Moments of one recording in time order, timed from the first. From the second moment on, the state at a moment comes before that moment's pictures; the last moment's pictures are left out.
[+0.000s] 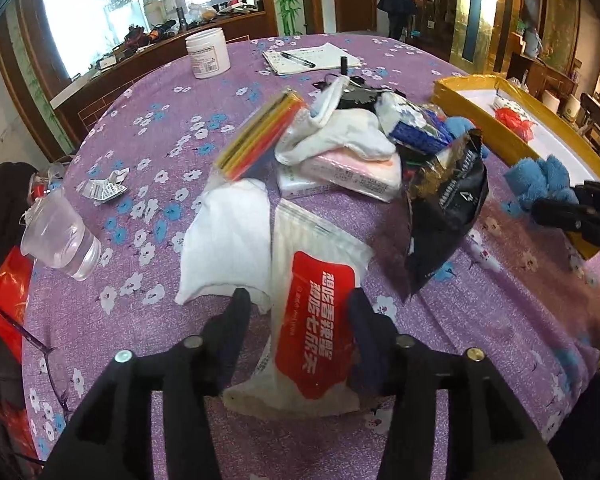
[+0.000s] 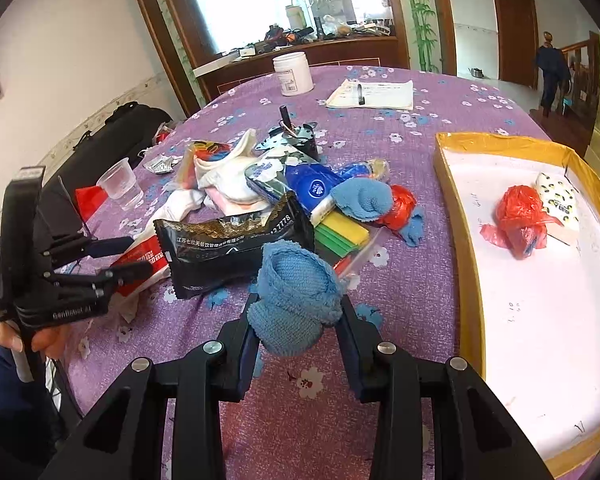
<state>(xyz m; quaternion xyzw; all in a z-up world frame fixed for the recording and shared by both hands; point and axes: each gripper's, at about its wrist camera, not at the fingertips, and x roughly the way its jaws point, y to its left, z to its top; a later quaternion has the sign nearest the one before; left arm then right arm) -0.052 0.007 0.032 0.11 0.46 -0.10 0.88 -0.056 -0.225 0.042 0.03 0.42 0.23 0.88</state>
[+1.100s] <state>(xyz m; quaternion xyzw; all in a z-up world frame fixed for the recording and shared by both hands) -0.040 -0.127 0.114 0.01 0.36 -0.25 0.90 -0.044 -0.356 0.087 0.13 0.37 0.13 0.91</state>
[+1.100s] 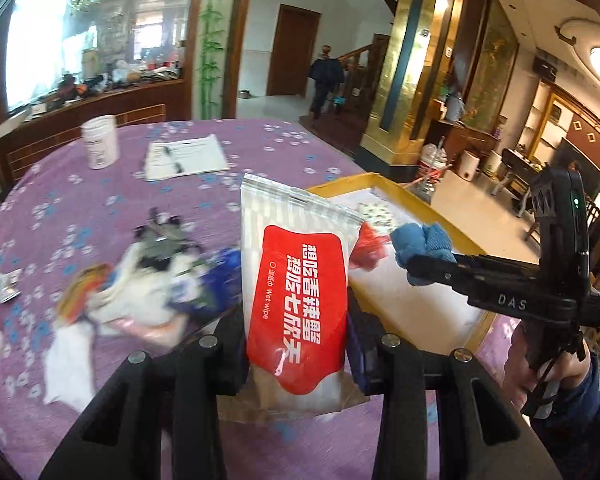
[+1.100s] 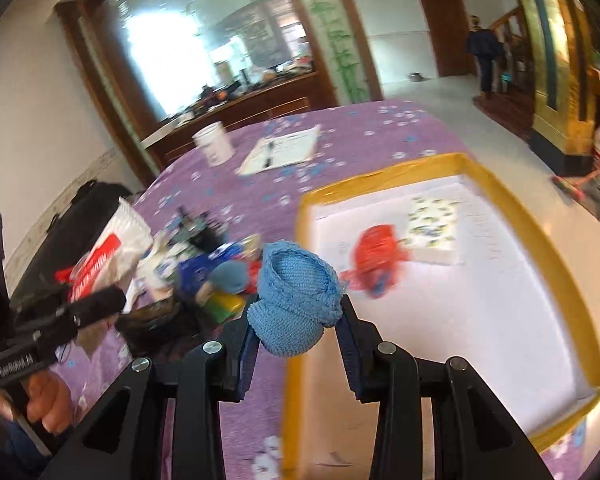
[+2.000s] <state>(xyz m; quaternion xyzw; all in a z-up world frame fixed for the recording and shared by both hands) 0.004 -0.276 0.029 0.01 0.45 -0.35 0.82 -0.007 -0.445 0.038 0.16 0.44 -0.02 0.88</state>
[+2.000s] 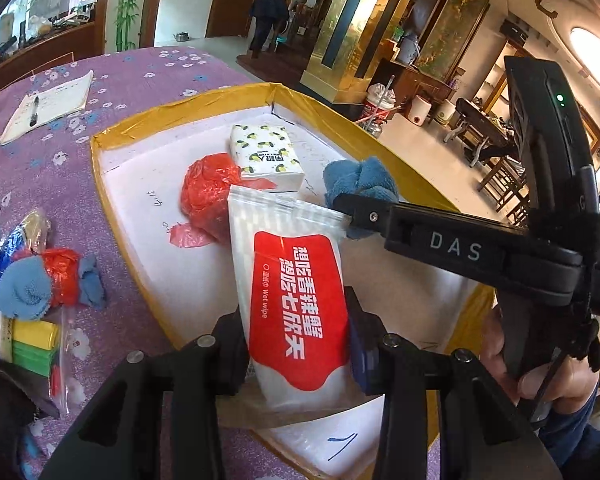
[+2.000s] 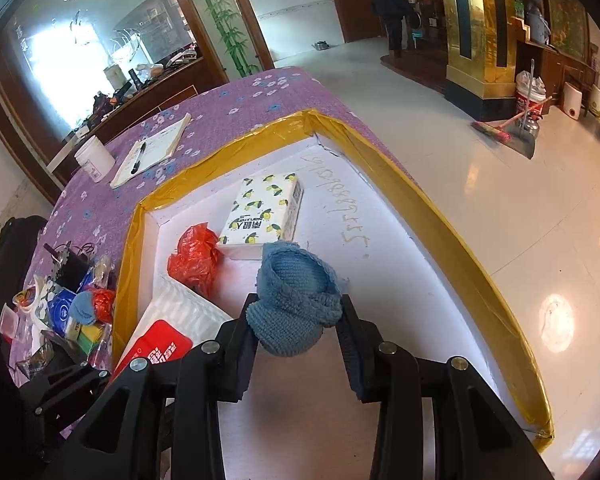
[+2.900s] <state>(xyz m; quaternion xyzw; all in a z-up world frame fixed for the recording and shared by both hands) -0.039 -0.180 0.078 0.00 0.37 -0.28 0.88 -0.044 -0.378 0.088 0.17 0.37 0.07 0.91</state>
